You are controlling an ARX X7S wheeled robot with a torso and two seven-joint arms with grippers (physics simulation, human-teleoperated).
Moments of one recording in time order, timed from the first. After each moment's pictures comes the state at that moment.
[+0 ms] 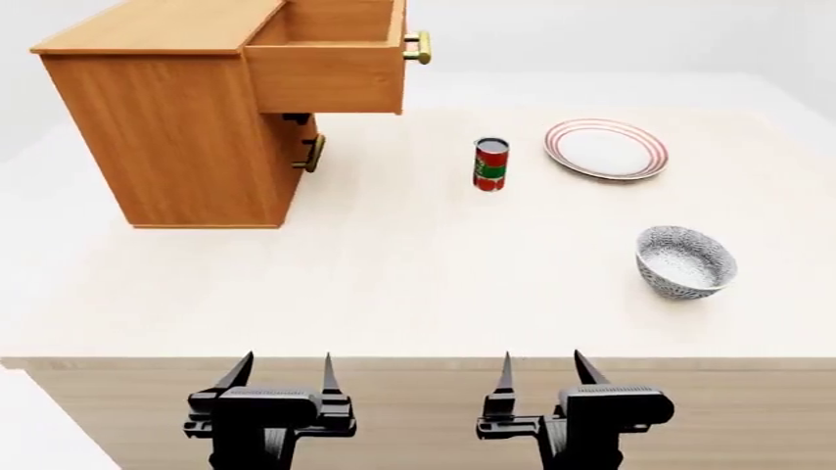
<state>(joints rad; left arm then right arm) -0.01 -0.06 0.08 -0.02 -0.06 -0.01 -0.07 0.02 0.07 -0.09 0.02 0.05 0.02 0.07</state>
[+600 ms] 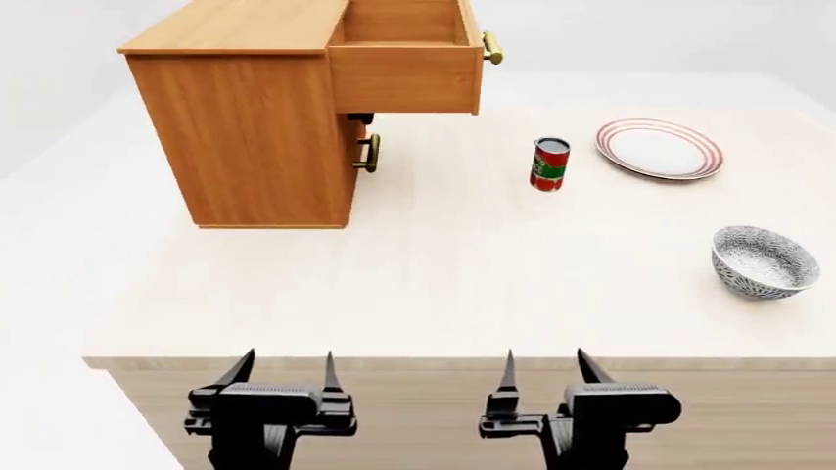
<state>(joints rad) -0.02 -0.11 0.12 0.02 -0.11 -0.05 -0.10 0.01 0.11 -0.12 -0.03 0.10 0.05 0.11</state>
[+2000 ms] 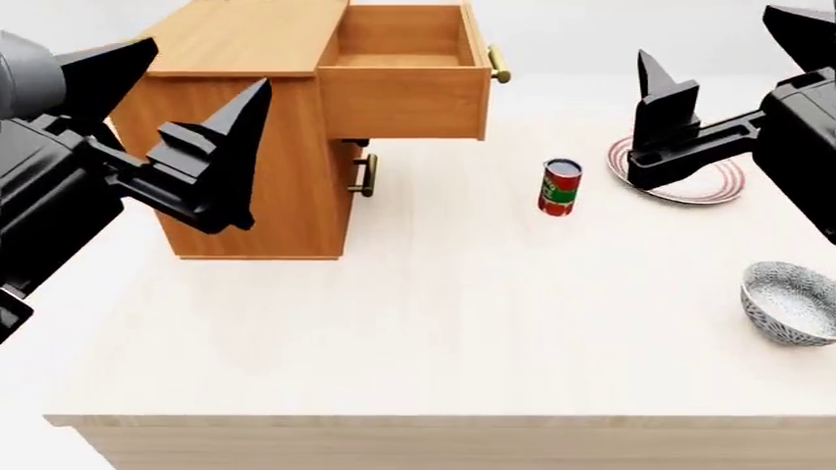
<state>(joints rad) -0.99 -0.54 -0.31 0.68 -1.32 -1.40 -0.26 1.16 0.63 0.09 -0.67 1.11 1.53 0.40</state>
